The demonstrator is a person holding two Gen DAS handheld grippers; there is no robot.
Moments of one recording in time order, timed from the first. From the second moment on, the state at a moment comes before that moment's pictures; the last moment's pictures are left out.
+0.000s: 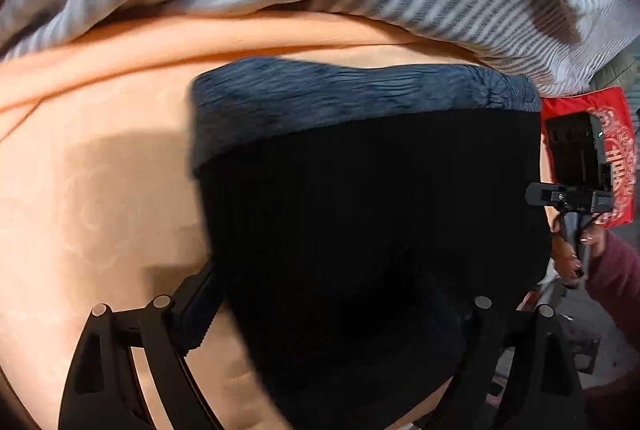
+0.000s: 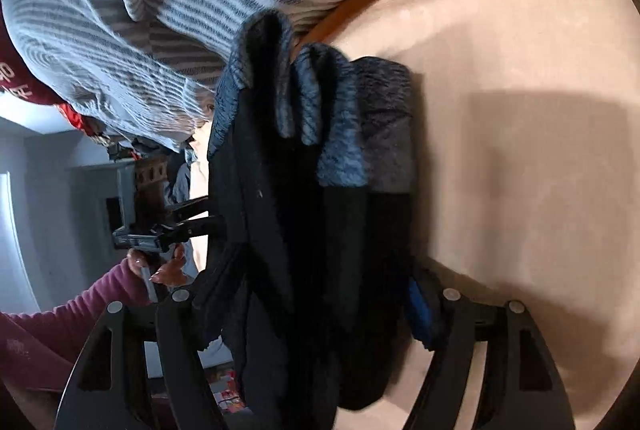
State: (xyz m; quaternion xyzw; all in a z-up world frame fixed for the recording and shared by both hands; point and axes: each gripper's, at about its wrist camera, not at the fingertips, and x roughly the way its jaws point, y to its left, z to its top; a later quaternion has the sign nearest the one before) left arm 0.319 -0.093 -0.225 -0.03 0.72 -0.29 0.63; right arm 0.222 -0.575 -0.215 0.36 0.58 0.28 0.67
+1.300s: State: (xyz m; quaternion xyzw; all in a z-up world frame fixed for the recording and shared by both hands) left arm 0.155 -0.148 -0.127 0.01 0.68 -0.14 0.72; right arm 0.063 -0.633 -0.188 0.39 0.61 0.19 0.66
